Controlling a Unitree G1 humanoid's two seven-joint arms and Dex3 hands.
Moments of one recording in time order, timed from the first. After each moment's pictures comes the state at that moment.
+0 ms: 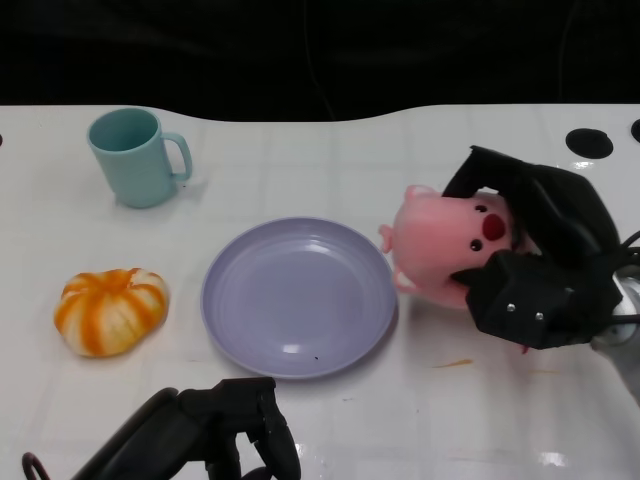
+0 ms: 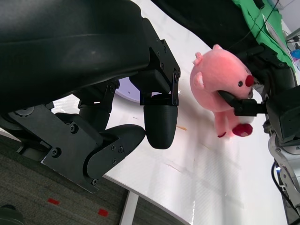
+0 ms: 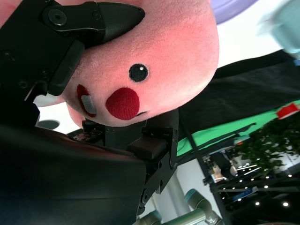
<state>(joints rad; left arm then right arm) 0.41 0.35 -0.15 -0.70 0.16 0.19 -0.35 -0.54 -0.26 0.29 0.55 -0.52 -0.30 -0.18</state>
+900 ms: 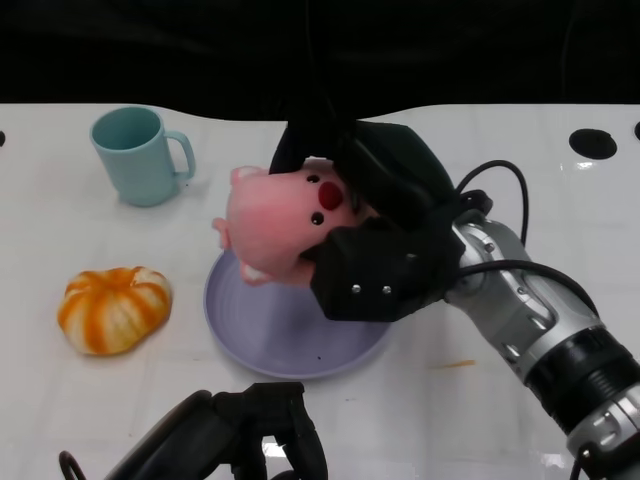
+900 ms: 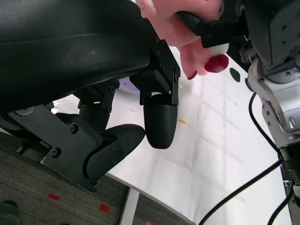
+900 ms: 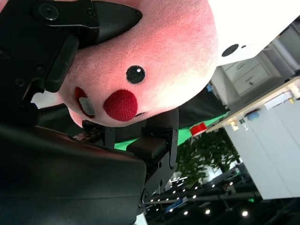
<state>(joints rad) 0.37 0.31 -0.24 -0.69 0.24 0.25 -0.34 -0.78 0.01 0.43 0.62 -0.60 -0.27 -0.13</state>
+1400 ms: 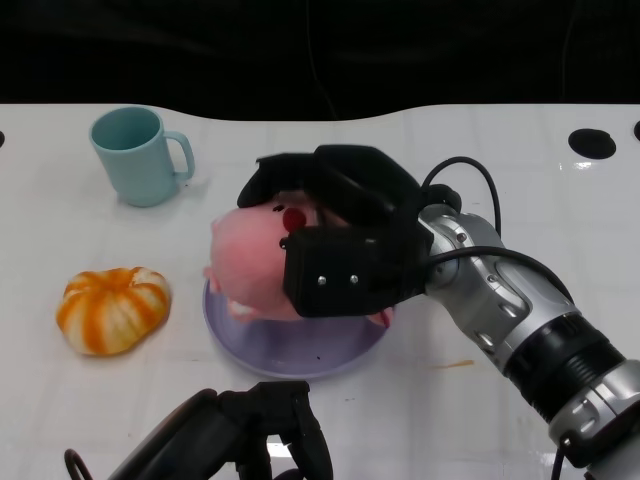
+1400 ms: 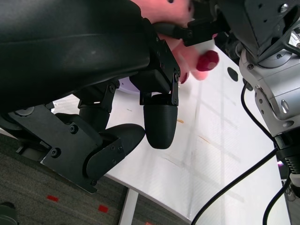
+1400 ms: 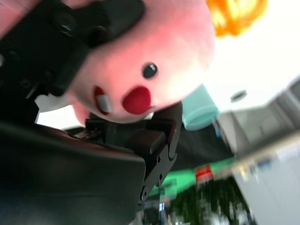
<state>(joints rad) 0.36 0.30 -0.25 -0.70 0.25 0.25 -0.34 -0.83 0.02 0.49 0.66 -0.60 -0.14 0.15</state>
